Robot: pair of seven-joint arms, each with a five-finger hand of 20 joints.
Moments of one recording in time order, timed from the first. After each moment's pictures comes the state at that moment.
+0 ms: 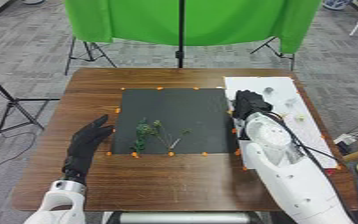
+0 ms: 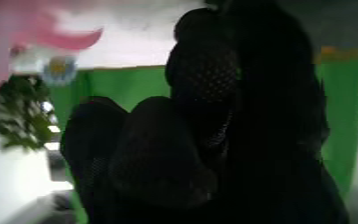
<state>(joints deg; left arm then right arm) 120.7 -72.0 -93.0 -114.8 65.6 5.5 5.1 -79.4 -66.4 66.9 -92.9 -146.3 -11.1 25.8</state>
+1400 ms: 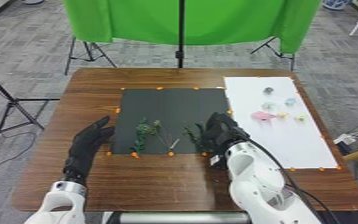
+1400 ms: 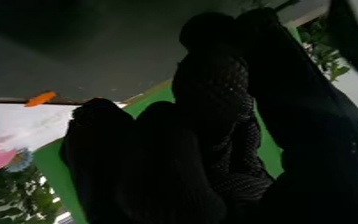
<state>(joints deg) 121.0 -72.1 -93.1 -114.8 65.5 4.5 4.5 -94.6 -68.1 63.4 -110.1 -135.1 -5.2 27.4</state>
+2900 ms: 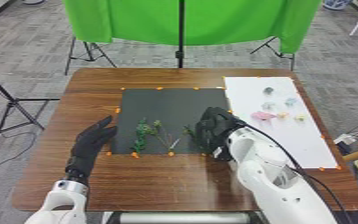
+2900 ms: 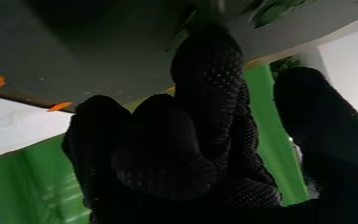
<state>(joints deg) 120.6 -72.1 -92.7 -114.7 65.6 3.7 4.0 -87.3 -67.1 64.6 -106.2 -133.8 -17.5 21.0</state>
